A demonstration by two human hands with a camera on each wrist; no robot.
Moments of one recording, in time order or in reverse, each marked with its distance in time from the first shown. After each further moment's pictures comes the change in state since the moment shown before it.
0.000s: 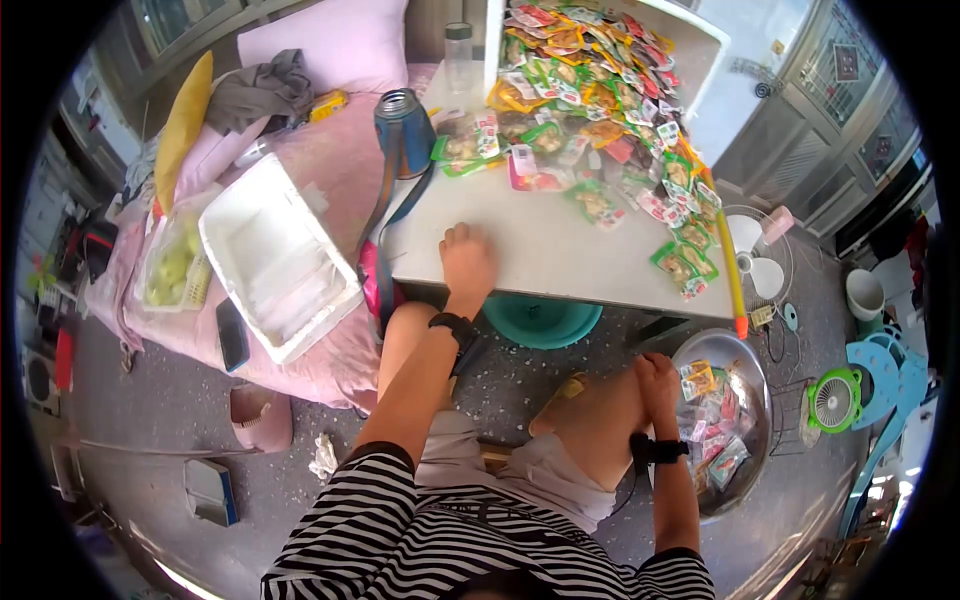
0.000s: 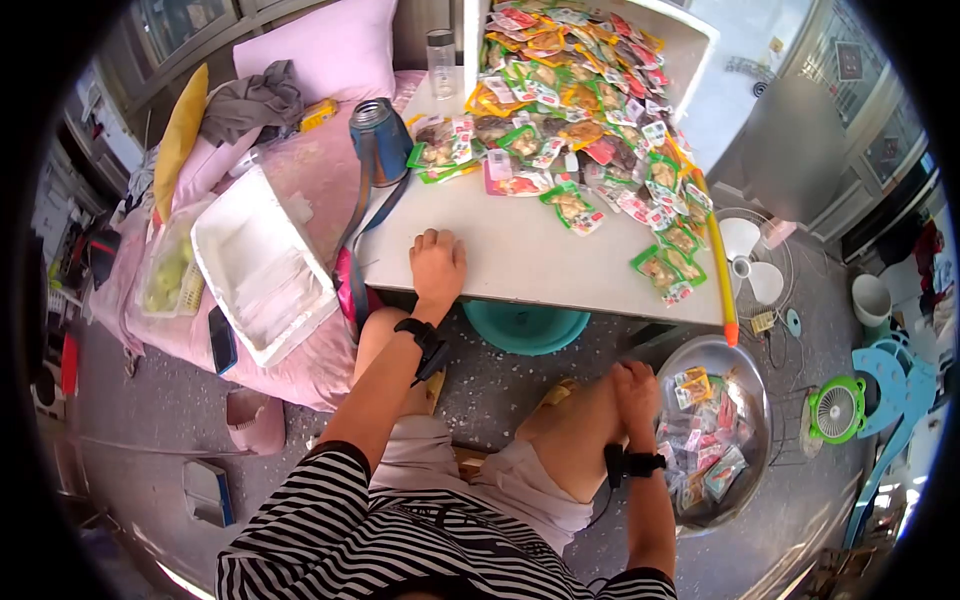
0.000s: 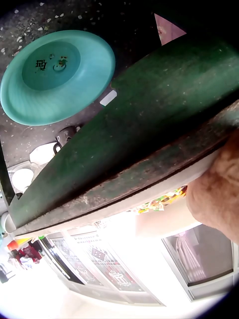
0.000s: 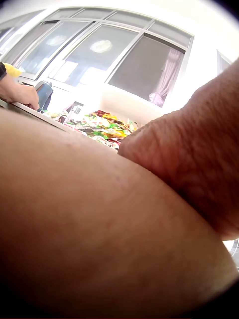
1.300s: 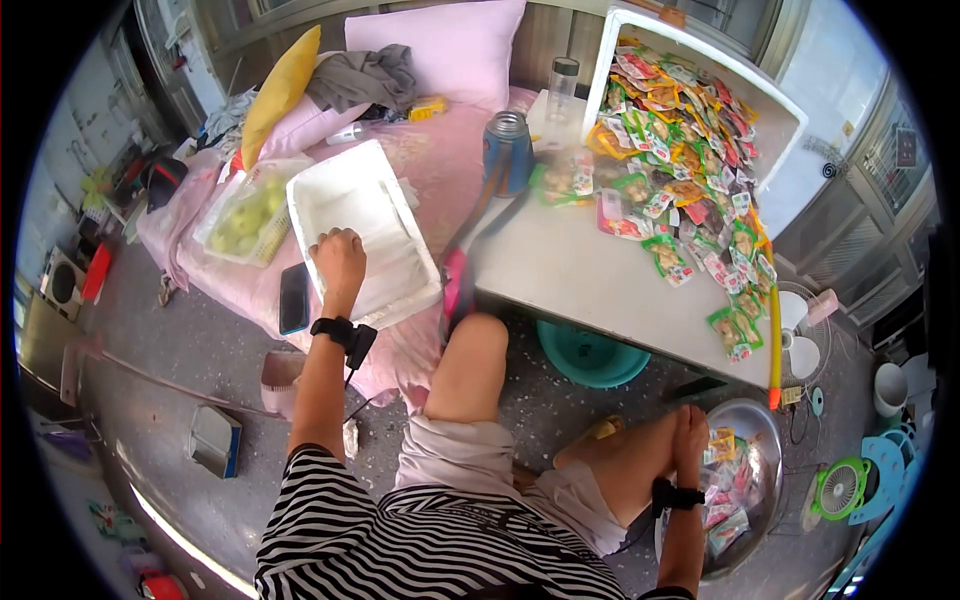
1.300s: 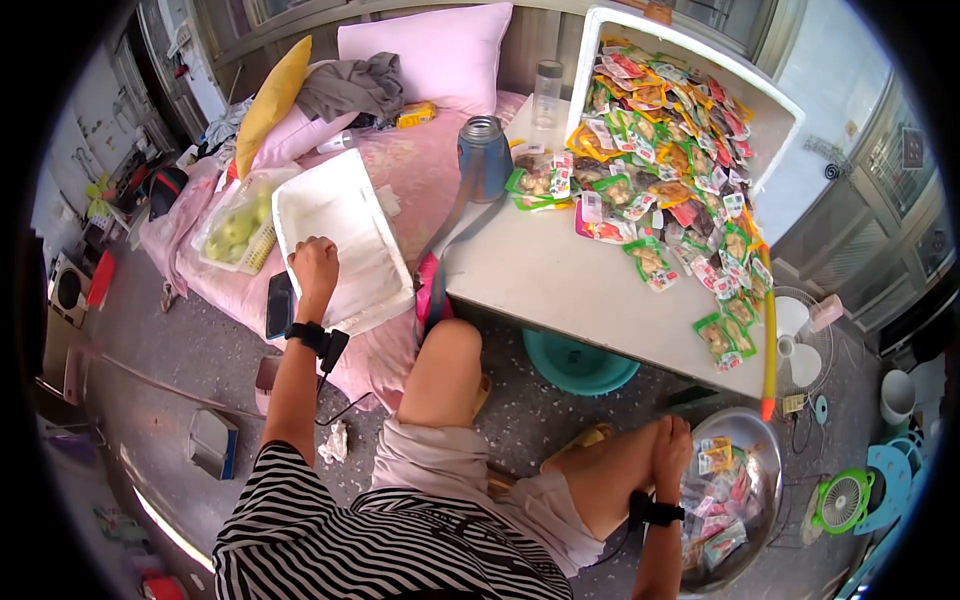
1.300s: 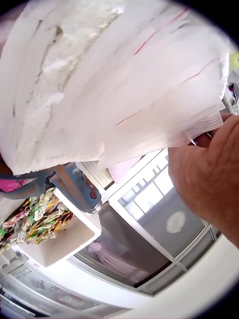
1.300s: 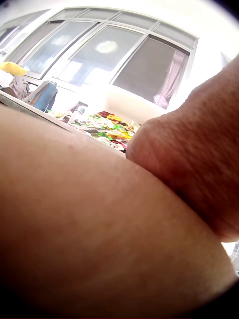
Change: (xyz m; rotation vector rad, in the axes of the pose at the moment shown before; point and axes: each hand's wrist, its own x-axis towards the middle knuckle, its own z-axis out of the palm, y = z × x) left_hand 0.010 -0.233 -0.217 0.526 0.118 -0.251; right_hand 0.003 0.015 0.010 -0.147 0.006 -0.108
